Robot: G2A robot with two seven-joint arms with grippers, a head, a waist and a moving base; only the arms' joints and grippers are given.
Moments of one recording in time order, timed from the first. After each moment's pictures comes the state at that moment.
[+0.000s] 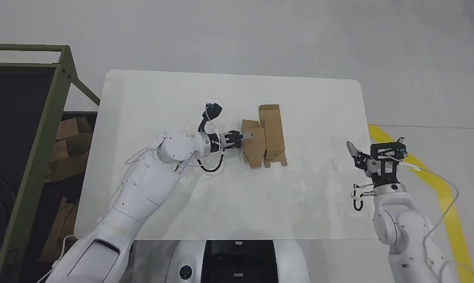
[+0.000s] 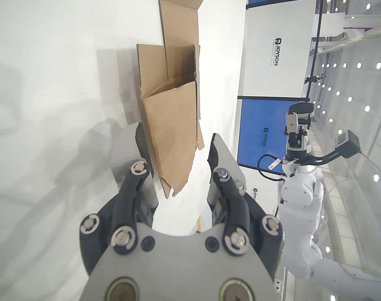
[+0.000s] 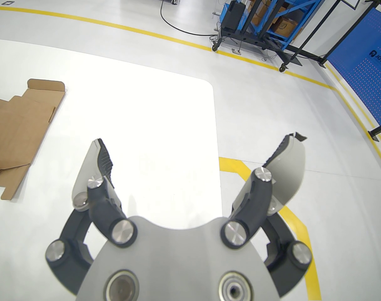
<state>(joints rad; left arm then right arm) 1.04 -1.23 -1.05 -1.30 0.16 0.02 -0.78 -1.73 -1.15 1.60 -1.80 -1.33 0.00 0.00</state>
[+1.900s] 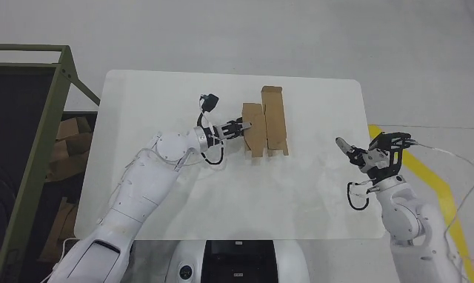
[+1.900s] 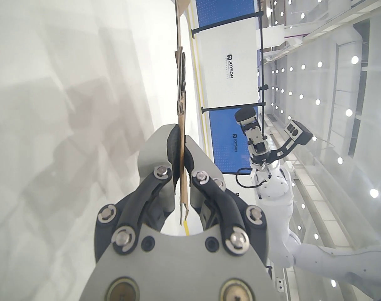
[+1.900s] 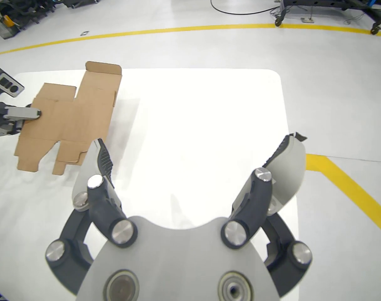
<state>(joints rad) 1.06 -1.24 -1.11 -1.32 0.02 -0.18 -0.72 -1.68 -1.15 1.65 -1.81 -0.89 -0.29 0.20</state>
